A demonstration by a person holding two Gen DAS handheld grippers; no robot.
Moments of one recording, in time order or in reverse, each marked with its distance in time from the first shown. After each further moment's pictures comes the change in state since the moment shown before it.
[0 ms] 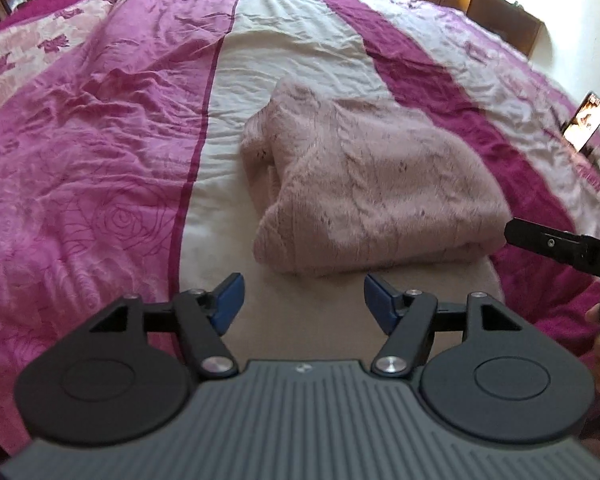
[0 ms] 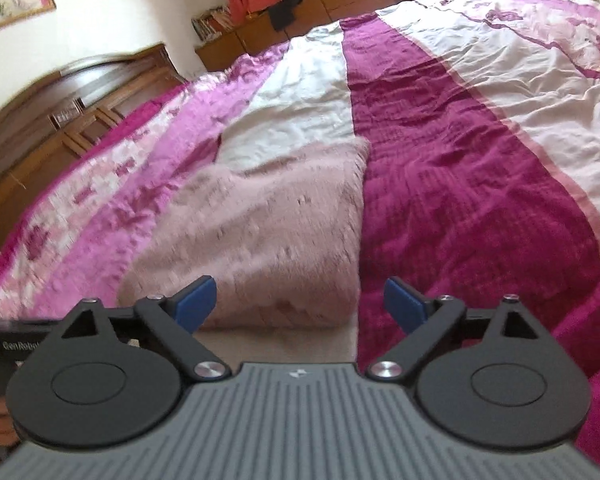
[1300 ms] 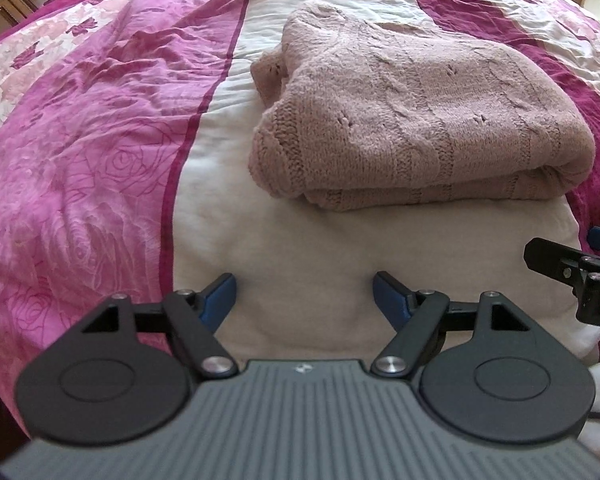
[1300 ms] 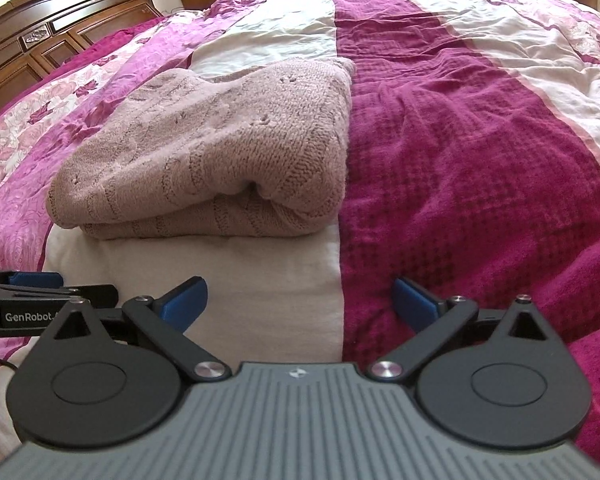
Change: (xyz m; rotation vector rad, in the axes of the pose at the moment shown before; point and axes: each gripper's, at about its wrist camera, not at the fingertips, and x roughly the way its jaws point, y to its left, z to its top) left arm 0.051 -0.020 -0.032 0.038 0.086 0.210; right arm 0.040 0.011 -0.049 -0.114 0.131 -0.151
